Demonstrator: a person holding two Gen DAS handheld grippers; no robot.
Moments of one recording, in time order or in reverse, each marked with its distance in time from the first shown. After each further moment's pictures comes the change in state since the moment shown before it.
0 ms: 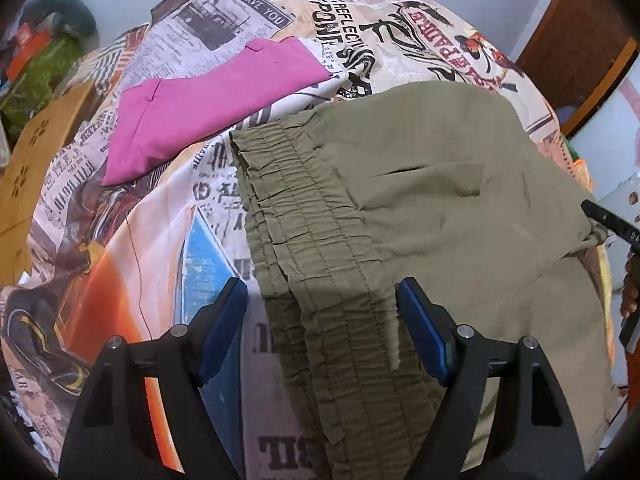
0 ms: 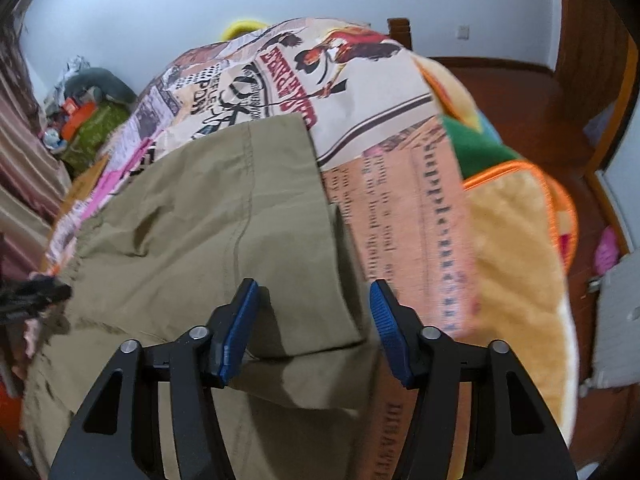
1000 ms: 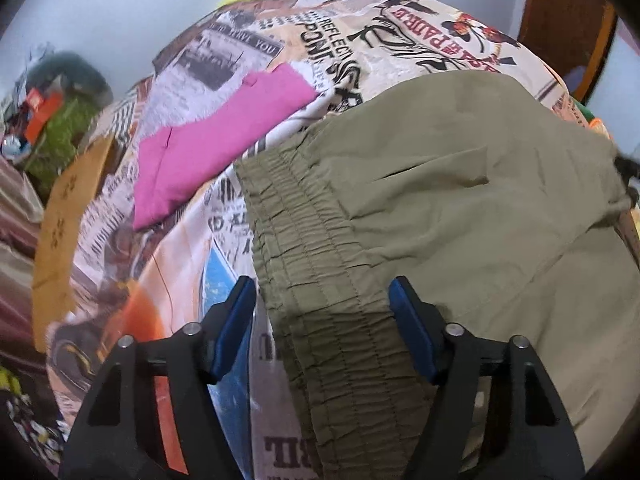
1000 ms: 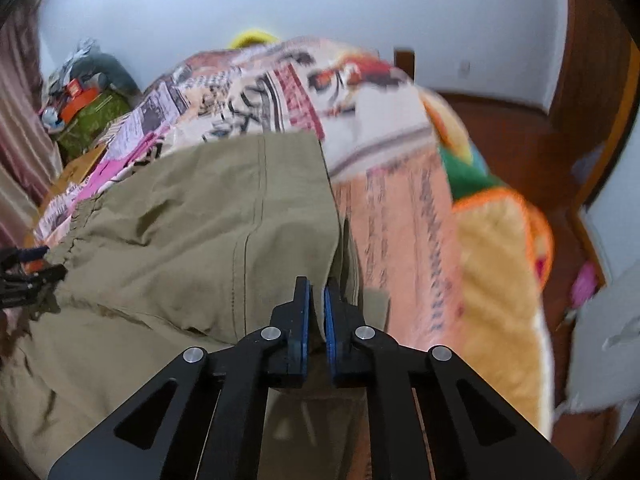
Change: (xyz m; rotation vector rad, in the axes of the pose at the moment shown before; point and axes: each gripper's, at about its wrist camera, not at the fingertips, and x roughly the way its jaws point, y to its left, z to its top) left arm -0.010 -0.031 -0.003 0.154 -0.066 0.173; right arm -0.022 0.022 -0.007 -0.128 -0.099 -0.114
